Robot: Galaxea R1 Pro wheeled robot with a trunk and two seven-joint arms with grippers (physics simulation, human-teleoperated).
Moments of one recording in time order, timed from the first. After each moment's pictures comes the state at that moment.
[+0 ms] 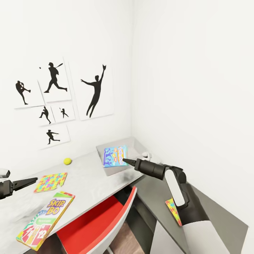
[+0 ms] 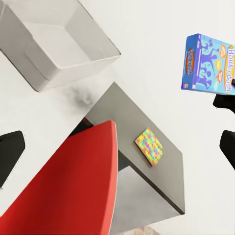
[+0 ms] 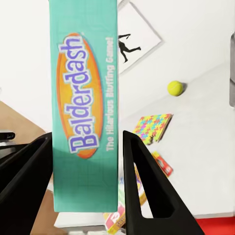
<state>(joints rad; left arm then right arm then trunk) -0.37 0.54 0.59 -1.25 0.01 1.01 -1.57 -0.60 0.11 0.06 -1.29 -0.53 0.86 0.59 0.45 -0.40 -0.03</state>
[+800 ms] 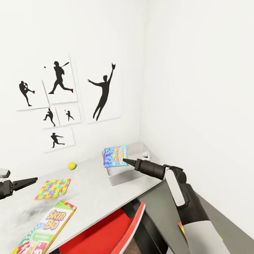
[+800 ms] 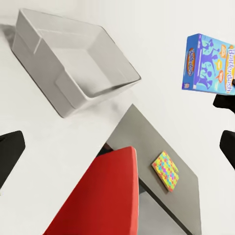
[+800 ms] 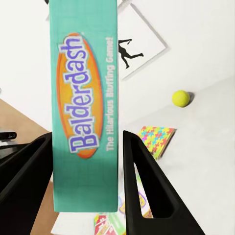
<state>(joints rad) -0.37 0.54 0.59 -1.25 0.01 1.01 -1.57 -0.60 0.11 0.06 -1.29 -0.53 0.87 0.59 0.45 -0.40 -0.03</state>
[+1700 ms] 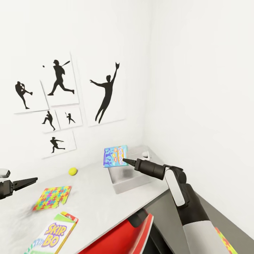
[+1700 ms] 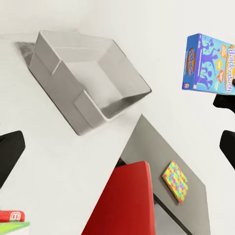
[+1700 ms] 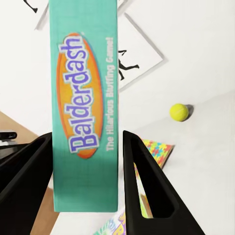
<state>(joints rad) -0.37 0.54 0.59 -1.25 0.01 1.01 -1.57 -0.60 0.11 0.06 -1.29 -0.53 0.87 0.60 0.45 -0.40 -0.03</state>
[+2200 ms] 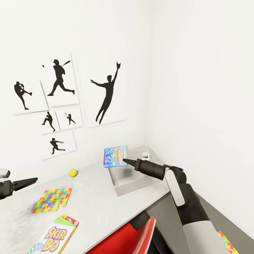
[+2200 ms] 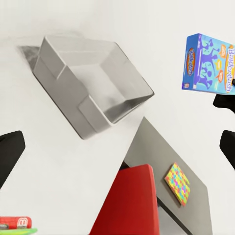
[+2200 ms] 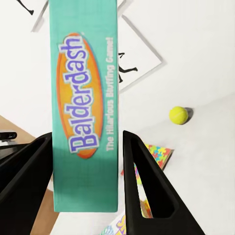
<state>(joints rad) -0.37 0.54 0.59 -1.25 0.01 1.01 -1.57 -0.60 0.11 0.06 -1.29 -0.53 0.87 0.60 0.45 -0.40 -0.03</state>
